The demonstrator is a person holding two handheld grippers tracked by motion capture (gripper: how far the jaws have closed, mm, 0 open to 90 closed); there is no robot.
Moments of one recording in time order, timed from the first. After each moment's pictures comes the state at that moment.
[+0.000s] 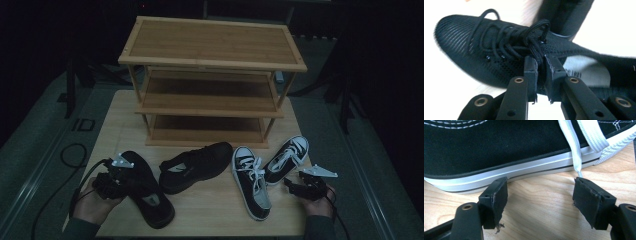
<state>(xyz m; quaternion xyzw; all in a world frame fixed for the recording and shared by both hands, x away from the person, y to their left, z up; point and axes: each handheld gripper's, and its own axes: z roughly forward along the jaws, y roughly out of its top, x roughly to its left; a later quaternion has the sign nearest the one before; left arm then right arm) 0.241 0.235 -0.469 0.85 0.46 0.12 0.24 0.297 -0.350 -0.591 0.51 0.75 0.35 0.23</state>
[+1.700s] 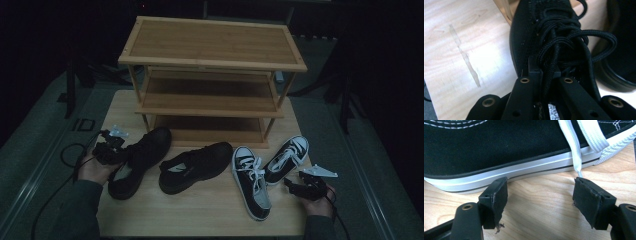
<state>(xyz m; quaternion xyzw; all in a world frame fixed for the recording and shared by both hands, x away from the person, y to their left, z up) 0.333 0.265 -0.479 0.83 0.46 0.18 0.26 0.297 -0.350 -0.591 0.51 0.75 0.35 0.23</state>
